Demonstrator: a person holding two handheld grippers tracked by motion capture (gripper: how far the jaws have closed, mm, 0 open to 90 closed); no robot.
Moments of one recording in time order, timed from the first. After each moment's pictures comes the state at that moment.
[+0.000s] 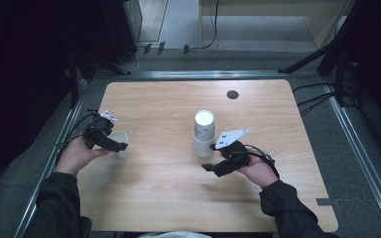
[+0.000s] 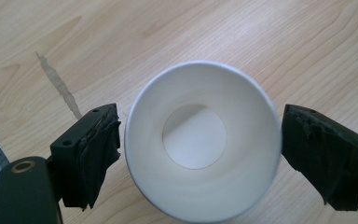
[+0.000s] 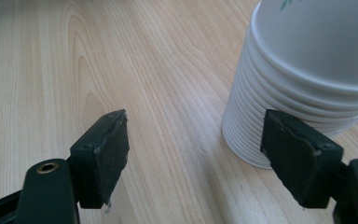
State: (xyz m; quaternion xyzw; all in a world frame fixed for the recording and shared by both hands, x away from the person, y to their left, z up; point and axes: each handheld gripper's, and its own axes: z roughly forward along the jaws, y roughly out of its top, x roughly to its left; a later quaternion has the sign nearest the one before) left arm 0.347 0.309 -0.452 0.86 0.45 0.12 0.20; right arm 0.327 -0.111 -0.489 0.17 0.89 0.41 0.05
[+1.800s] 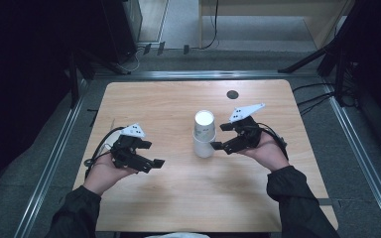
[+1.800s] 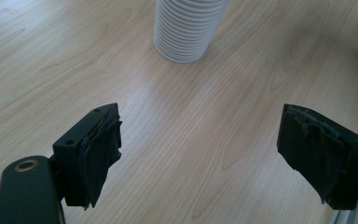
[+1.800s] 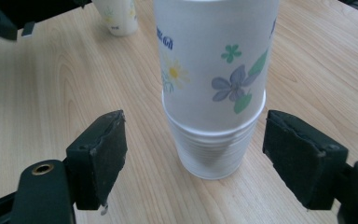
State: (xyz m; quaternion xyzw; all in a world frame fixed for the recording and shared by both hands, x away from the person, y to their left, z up) left arm 0.285 0.207 -0.435 0.87 0.35 0.05 0.36; right arm 0.365 -0.137 -0.438 0.21 0.87 0.44 0.03
